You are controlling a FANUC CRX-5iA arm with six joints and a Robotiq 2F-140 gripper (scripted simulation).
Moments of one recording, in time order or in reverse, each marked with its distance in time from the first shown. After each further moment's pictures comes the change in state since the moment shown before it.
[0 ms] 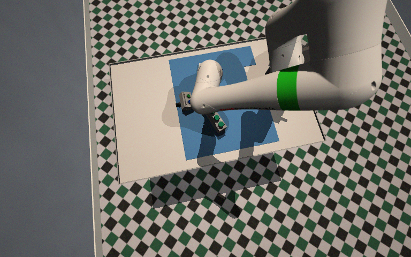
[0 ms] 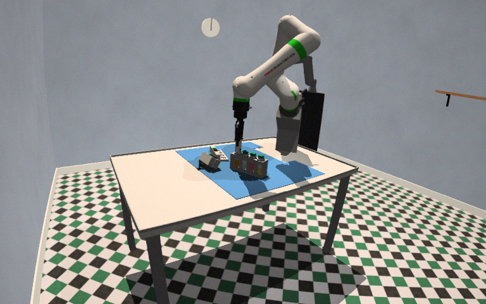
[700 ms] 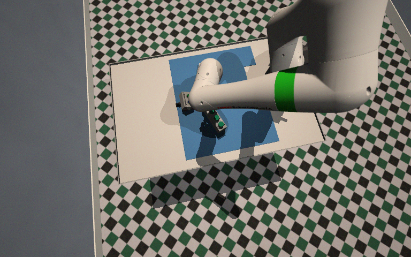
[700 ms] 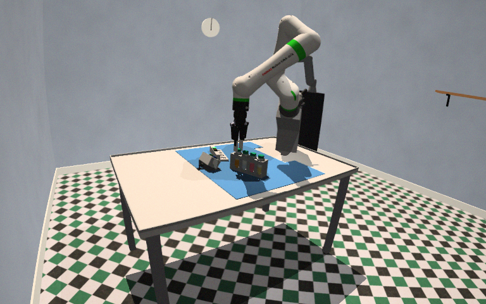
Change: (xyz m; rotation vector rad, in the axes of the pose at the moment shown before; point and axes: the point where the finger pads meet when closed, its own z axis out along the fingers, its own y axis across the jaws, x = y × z) arm 0.000 0.001 0.001 0.016 -0.016 0.556
